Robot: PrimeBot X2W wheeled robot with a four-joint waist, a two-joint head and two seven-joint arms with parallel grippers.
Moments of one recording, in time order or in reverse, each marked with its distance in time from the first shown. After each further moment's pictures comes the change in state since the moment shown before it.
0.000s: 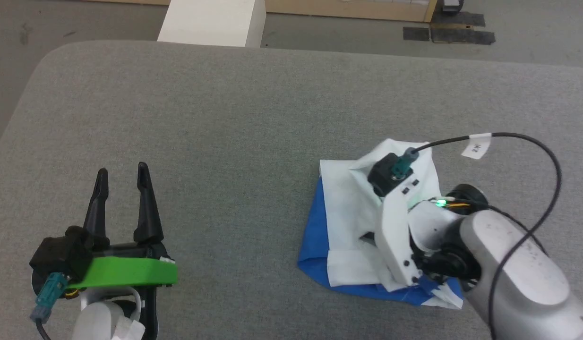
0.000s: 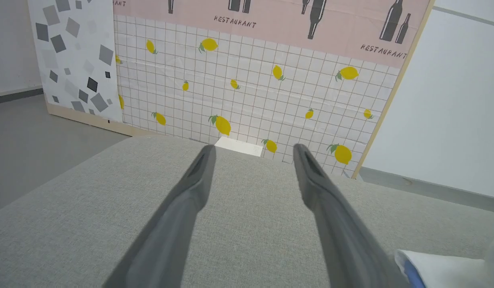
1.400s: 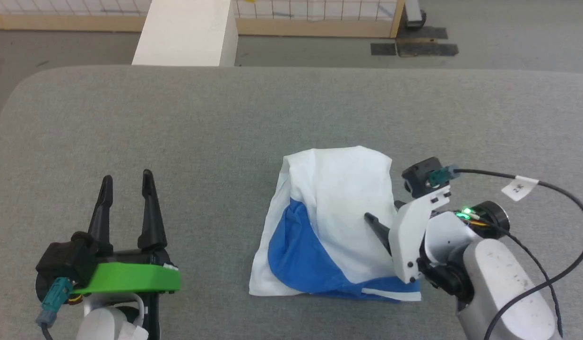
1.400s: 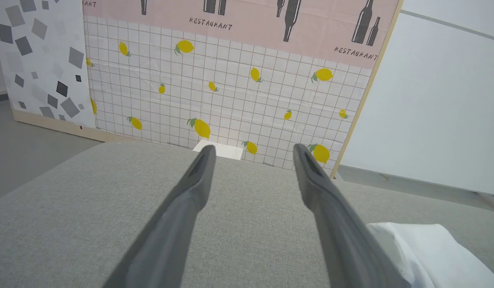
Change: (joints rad) left arm 0.020 0.000 -0.006 0.003 0.010 -0.002 0.000; right arm 0.185 0.211 -0.335 0.041 -0.375 0.000 -0.274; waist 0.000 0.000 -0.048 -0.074
